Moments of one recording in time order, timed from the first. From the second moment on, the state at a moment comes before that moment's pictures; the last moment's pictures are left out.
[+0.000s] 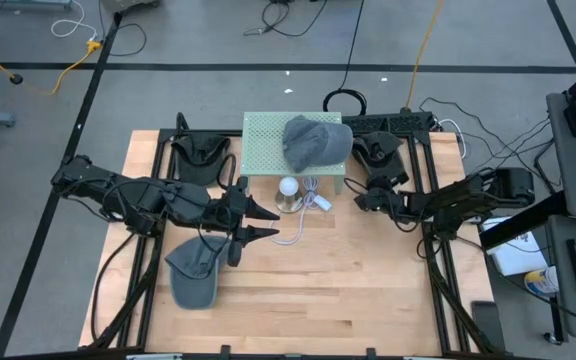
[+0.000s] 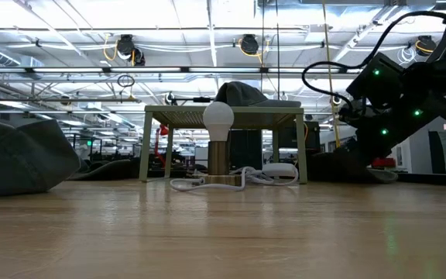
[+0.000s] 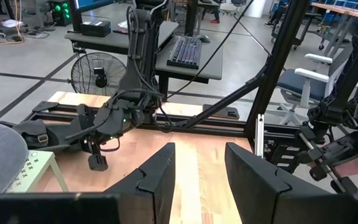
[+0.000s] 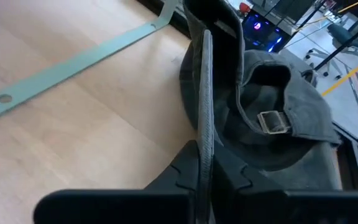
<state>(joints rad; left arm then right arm) -0.31 1.31 1.36 -0.27 -0.25 -0.19 -0.20 1.37 0.21 0.35 0.89 0.27</state>
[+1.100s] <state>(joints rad) -0.31 1.31 1.36 -0.32 -0.26 -0.21 -0.19 0.86 0.21 0.41 1.21 -0.42</state>
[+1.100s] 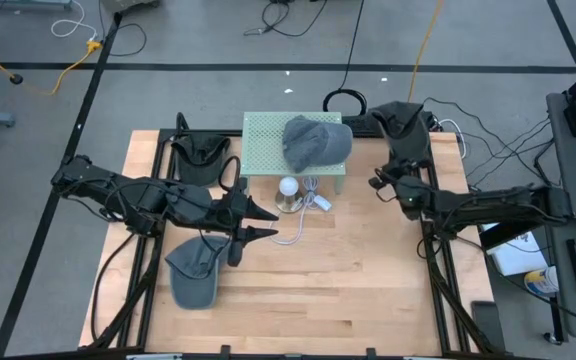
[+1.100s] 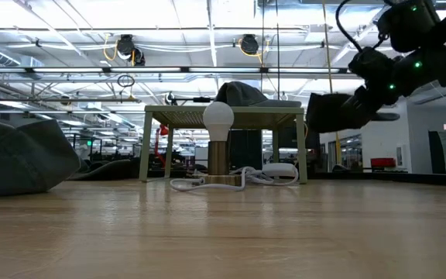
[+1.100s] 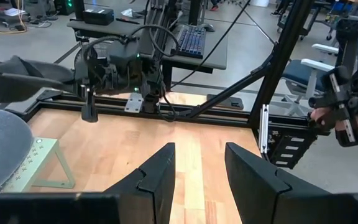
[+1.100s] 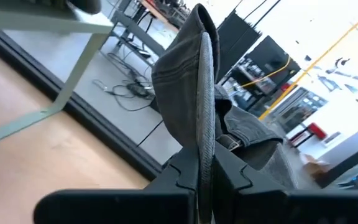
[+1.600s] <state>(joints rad) -0.31 1.31 1.36 -0.32 -0.26 -0.21 -0.19 0.83 0.21 0.94 1.29 -1.01</state>
